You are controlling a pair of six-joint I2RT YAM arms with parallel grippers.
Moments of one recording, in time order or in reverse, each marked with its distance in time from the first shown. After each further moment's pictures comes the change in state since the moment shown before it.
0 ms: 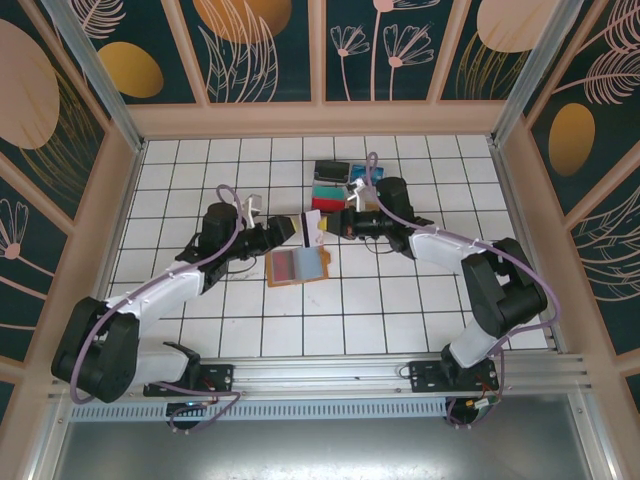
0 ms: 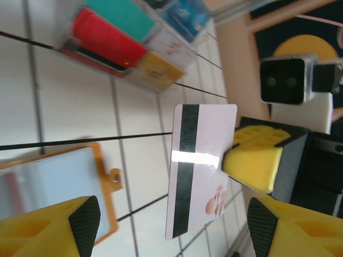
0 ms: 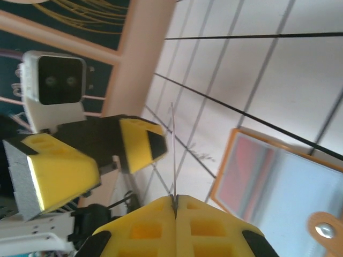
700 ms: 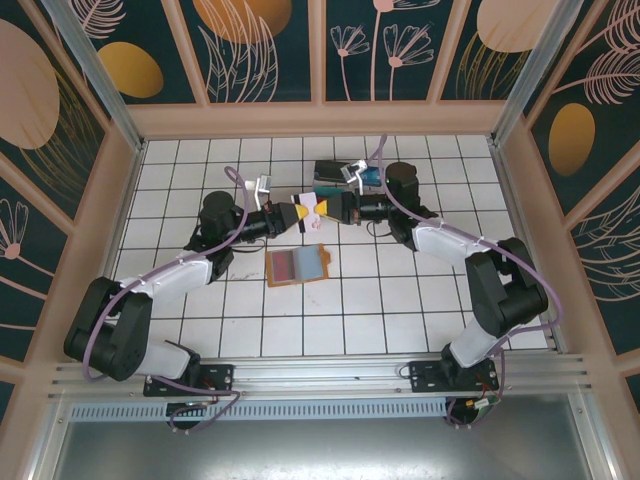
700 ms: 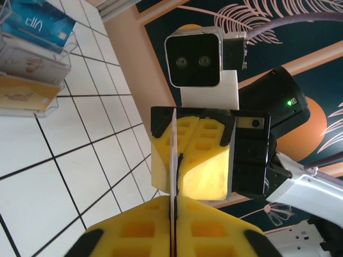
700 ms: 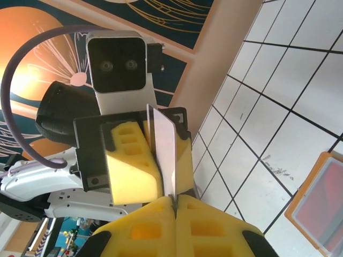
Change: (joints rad) left arm 0.000 0.110 0.056 0.414 0.238 -0.165; right arm -0.033 0.000 0.060 0.210 -0.200 0.193
